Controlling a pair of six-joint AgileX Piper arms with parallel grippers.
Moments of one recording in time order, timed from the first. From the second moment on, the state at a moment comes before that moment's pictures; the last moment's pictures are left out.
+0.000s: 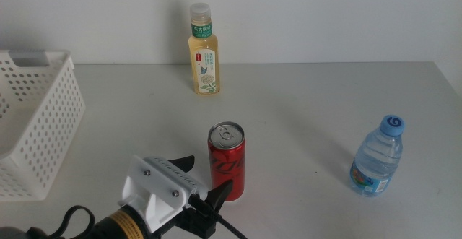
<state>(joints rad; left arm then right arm) -0.65 1.67 -0.25 0.03 -1.14 -0.09 0.03 -0.01 0.03 0.01 0.21 -0.05</state>
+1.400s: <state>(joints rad) -0.65 1.93 -0.52 0.11 -1.14 -0.10 0.03 -0.01 0.03 0.01 0.21 -0.05</state>
